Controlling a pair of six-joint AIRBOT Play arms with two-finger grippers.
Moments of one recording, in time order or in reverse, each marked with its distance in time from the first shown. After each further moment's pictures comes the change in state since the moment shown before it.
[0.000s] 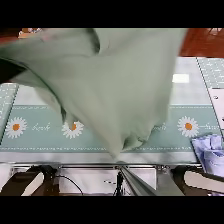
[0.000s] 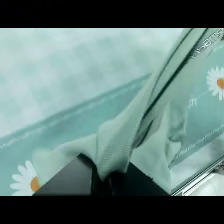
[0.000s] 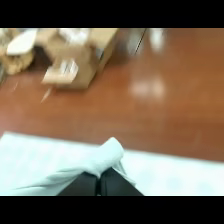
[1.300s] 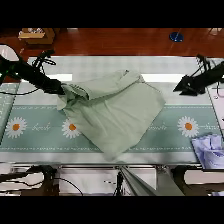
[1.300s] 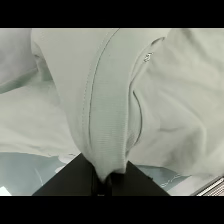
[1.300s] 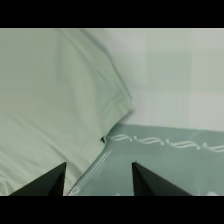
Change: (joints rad) left arm 0.005 -0.597 -0.144 0.163 0.101 0.191; right arm -0.121 -0.102 -0.748 -0.263 0.191 -0.029
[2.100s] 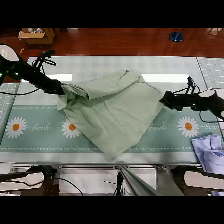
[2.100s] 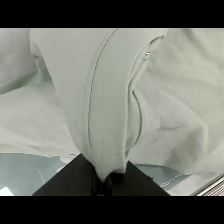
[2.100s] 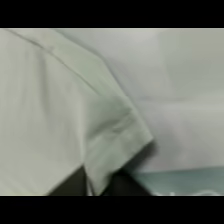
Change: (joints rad) left arm 0.000 -0.001 0.000 0.000 0.000 0.014; right arm 0.104 0.089 -0.513 0.356 -0.669 -0.113
